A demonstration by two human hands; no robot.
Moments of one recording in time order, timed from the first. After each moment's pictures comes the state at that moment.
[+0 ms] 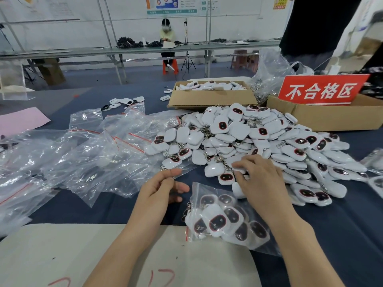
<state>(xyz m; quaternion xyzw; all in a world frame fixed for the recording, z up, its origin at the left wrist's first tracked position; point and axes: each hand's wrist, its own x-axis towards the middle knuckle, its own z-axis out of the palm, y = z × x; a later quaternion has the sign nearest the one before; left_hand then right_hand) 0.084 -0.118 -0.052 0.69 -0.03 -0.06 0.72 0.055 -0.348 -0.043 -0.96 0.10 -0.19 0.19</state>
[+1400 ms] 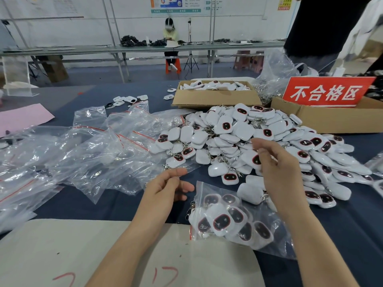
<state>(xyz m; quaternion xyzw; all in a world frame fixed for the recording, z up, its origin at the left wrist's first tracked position) 0.084 -0.118 -0.051 0.69 -0.02 -0.07 0.72 0.051 -0.350 -0.019 -0.77 0.12 -0.30 0.55</state>
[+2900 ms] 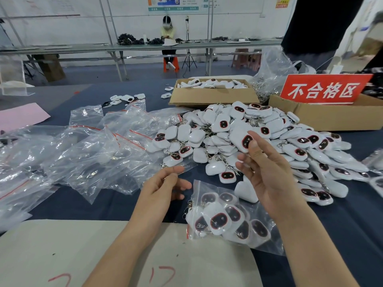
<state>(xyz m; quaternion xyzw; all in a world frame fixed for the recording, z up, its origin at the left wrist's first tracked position) 0.083 -0.120 -0.054 0.68 -0.03 -0.06 0.73 0.050 -0.336 -0.008 -0.47 0.10 -0.17 0.86</state>
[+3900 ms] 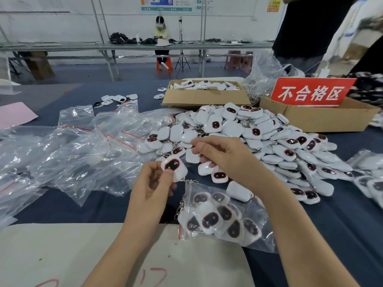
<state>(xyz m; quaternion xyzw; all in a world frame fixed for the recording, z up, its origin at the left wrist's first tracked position) 0.077 -0.127 -0.052 0.67 -0.11 0.07 0.73 0.081 -0.320 0.012 -0.81 -0.10 -0.08 0.57</state>
